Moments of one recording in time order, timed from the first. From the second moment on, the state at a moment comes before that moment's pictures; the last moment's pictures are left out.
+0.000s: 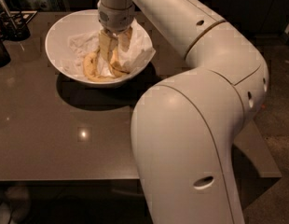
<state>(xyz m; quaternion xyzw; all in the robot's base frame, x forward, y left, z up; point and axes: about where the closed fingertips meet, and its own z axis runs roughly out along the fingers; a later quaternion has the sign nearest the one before) 0.690 0.070 0.895 -0.42 0.90 0.04 0.09</state>
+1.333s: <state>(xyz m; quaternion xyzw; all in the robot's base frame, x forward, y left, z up) 0.697 0.077 0.838 -0.42 0.91 0.04 0.03</state>
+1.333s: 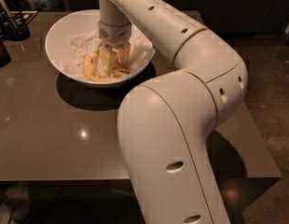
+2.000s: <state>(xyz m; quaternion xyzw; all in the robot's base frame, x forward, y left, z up) 0.695 0.075 0.837 -0.42 0.91 0.03 0.03</state>
